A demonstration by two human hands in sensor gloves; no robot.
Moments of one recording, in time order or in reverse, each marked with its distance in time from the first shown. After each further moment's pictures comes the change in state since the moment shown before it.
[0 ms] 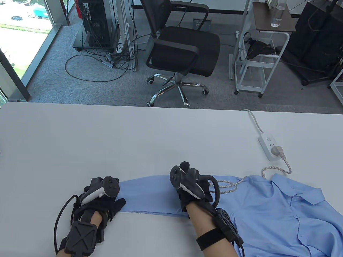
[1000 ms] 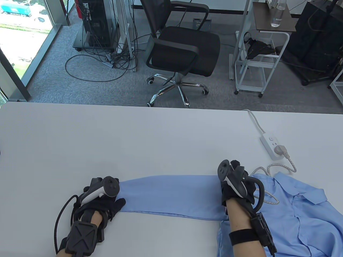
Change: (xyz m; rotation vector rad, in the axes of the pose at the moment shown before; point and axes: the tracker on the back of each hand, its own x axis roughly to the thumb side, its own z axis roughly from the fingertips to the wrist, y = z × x) left_hand 0.000 0.000 -0.001 -0.006 0.006 0.003; right_hand -0.135 0.008 -0.007 0.008 0.354 0.008
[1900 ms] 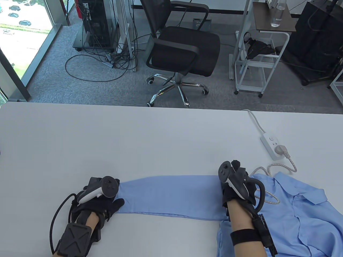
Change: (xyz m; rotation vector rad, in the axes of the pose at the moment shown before) left_hand -0.006 0.010 0.012 0.102 -0.056 -0.021; right_hand 0.001 0.001 0.004 -0.008 -0.027 -0.001
